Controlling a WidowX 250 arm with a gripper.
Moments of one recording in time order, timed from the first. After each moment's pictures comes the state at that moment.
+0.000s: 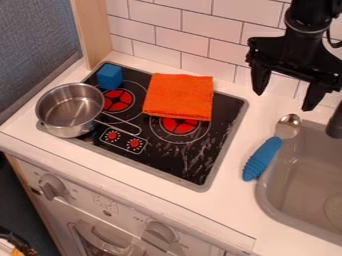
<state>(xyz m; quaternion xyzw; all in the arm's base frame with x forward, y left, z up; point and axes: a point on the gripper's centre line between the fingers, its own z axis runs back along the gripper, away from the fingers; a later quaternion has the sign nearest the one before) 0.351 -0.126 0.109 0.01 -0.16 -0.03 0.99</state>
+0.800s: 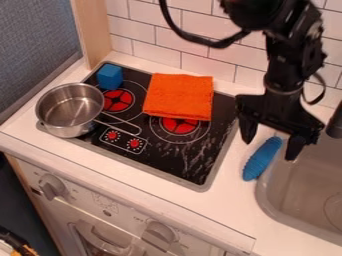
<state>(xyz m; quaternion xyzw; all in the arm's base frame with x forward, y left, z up) 0.340 -0.125 0.028 -0.03 -0.09 -0.05 0.99</state>
